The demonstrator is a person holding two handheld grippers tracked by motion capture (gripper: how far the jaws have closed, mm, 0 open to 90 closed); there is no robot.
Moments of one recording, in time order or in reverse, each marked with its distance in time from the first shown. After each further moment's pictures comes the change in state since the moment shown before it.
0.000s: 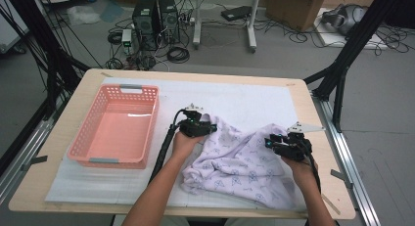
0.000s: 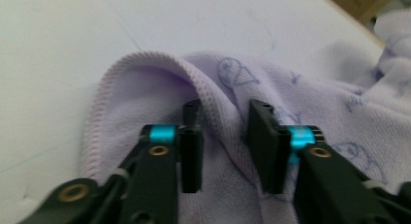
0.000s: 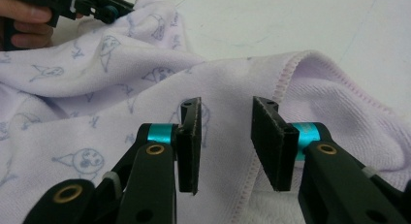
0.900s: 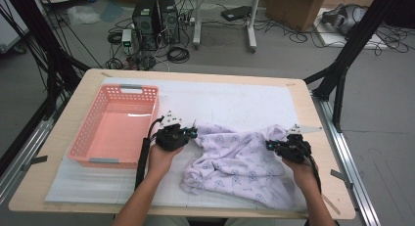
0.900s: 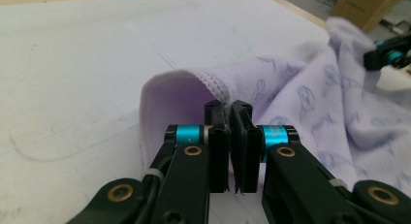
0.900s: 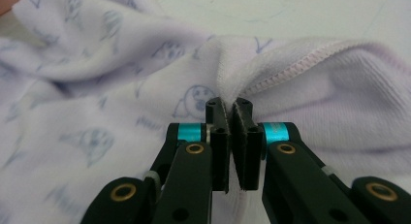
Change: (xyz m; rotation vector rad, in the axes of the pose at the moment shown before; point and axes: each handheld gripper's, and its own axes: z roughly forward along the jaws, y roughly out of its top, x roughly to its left) left arm -0.018 -0.030 -0.101 -0.131 0.052 0.099; right arm 0.000 -0.008 -0.003 0.059 0.048 0.009
